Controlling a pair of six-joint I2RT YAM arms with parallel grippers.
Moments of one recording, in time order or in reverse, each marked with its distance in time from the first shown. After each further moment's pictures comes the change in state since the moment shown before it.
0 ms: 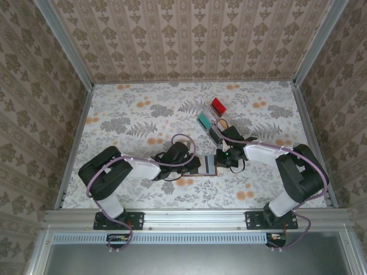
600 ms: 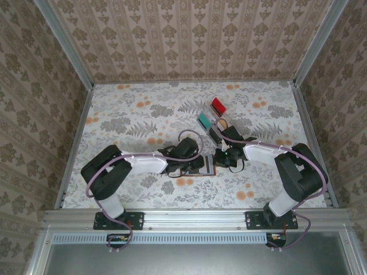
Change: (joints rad) left arm -0.043 0.017 0.200 -0.360 -0.079 0.095; right arm 0.001 0.011 -0.002 0.033 -0.030 0.017
